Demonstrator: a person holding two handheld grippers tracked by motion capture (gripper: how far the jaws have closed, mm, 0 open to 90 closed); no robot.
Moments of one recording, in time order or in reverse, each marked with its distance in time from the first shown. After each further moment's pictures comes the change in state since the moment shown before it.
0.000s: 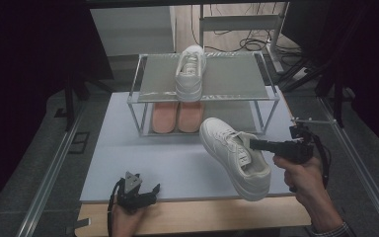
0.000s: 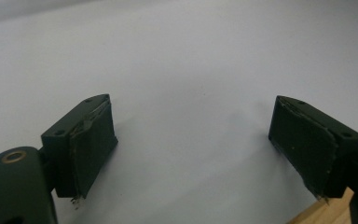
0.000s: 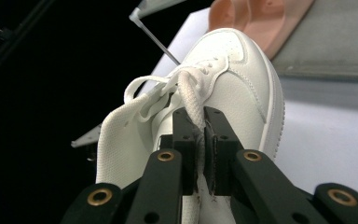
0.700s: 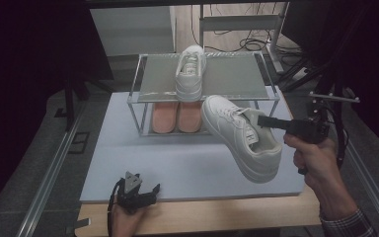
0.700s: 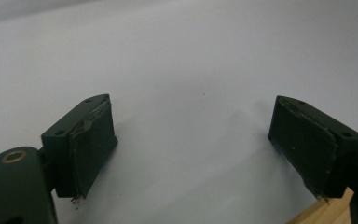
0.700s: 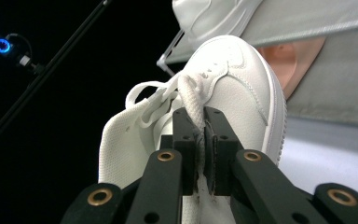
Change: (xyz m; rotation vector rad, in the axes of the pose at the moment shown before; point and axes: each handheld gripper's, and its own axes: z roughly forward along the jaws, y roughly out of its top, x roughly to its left) left arm 0.000 0.000 0.000 0.001 0.000 0.002; right arm 0.030 0.049 -0.029 -0.093 0.034 0.025
